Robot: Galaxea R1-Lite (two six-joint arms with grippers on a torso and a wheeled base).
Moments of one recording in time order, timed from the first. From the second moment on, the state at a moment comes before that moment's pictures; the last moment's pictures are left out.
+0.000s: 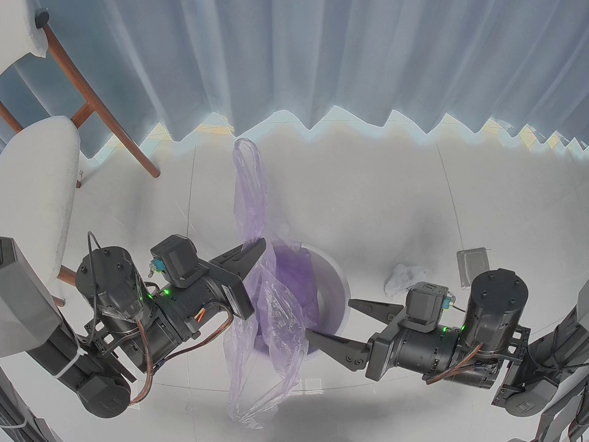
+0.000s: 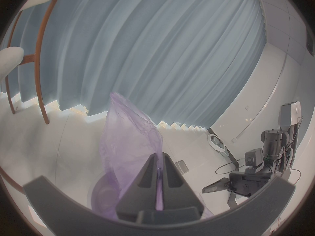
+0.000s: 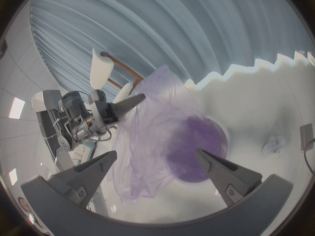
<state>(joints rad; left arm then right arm) -0.63 1.85 -0.40 -1.55 -0.04 -0.22 0.83 1.82 -0.40 -1.21 0.12 0.34</state>
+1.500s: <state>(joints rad) -0.70 1.85 -0.40 -1.55 -0.04 -0.22 0.90 2.09 -0.40 -1.55 0.06 0.31</state>
